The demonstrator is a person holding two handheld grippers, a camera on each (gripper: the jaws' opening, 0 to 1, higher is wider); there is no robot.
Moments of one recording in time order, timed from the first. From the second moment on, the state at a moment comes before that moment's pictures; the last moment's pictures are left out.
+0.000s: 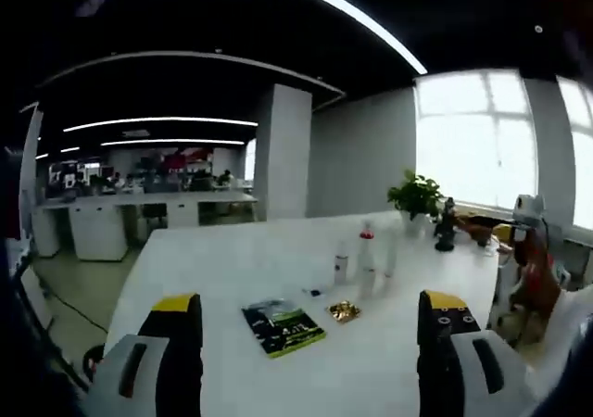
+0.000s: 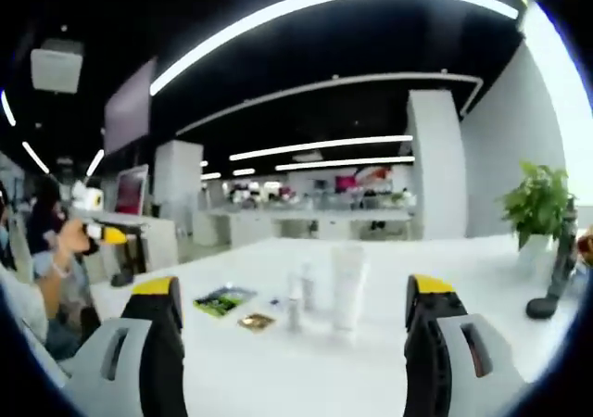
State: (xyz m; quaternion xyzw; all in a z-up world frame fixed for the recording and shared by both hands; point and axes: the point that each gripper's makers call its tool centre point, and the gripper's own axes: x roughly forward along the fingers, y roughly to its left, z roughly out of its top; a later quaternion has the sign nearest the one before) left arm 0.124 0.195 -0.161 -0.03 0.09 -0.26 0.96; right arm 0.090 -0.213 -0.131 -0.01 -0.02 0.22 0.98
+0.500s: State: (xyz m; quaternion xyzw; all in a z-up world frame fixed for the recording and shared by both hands) left arm 0.094 0.214 -0.178 -0.04 0.05 -0.24 0.97; right arm 0.065 -0.195 -0.173 -0.04 0.00 0.25 0.97
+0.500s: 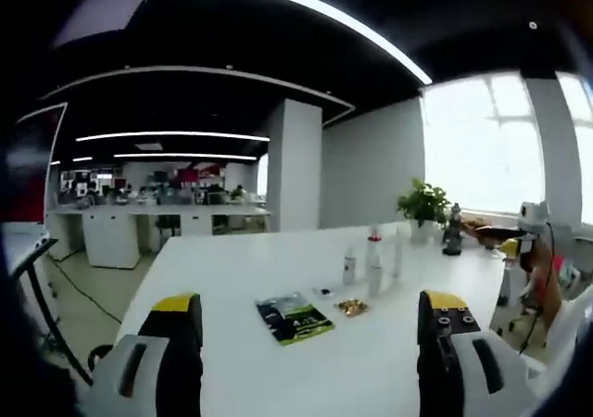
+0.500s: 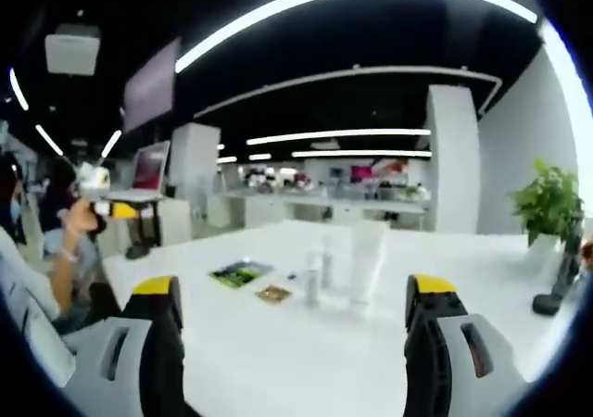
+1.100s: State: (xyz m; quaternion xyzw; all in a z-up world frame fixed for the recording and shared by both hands) left arm 0.067 0.230 -0.219 -0.05 0.05 -0.20 0.98; right arm 0.050 -0.201 -0.192 -0.04 -0.02 0.22 0.98
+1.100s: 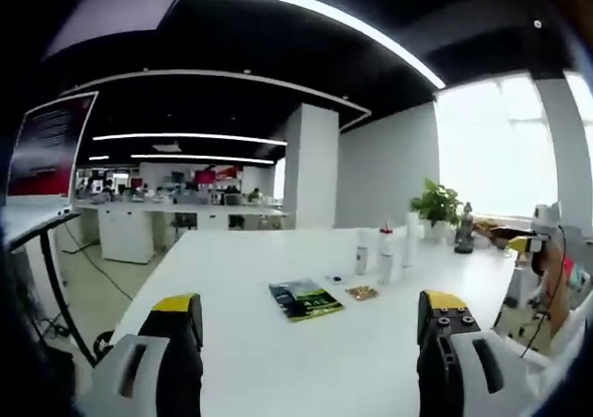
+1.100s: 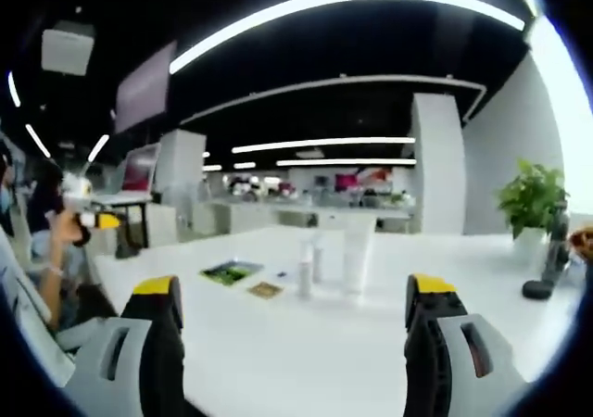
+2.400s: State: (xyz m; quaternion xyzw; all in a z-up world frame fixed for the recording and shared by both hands) left arm 0.049 0.225 -0.236 -0.05 0.06 -0.20 0.98; right arm 0.042 -0.206 -0.208 -0.03 -0.01 0.20 0.98
